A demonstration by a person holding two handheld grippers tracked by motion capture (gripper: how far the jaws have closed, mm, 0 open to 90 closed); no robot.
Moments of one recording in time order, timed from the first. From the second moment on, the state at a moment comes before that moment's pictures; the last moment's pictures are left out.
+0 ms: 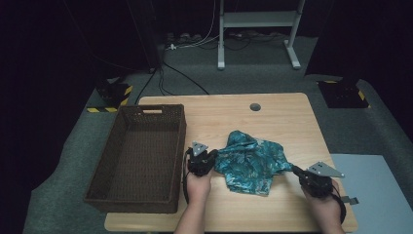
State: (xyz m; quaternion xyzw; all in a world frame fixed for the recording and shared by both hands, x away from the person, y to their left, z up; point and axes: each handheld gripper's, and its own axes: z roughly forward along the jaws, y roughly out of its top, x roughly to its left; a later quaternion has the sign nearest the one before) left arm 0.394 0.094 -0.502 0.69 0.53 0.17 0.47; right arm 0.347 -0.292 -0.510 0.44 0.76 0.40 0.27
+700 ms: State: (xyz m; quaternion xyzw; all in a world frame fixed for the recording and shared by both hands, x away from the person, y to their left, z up) left arm 0.389 0.096 -0.515 0.69 0.54 0.19 0.44; right arm 0.340 -0.333 -0.511 0.47 0.75 0.38 0.28
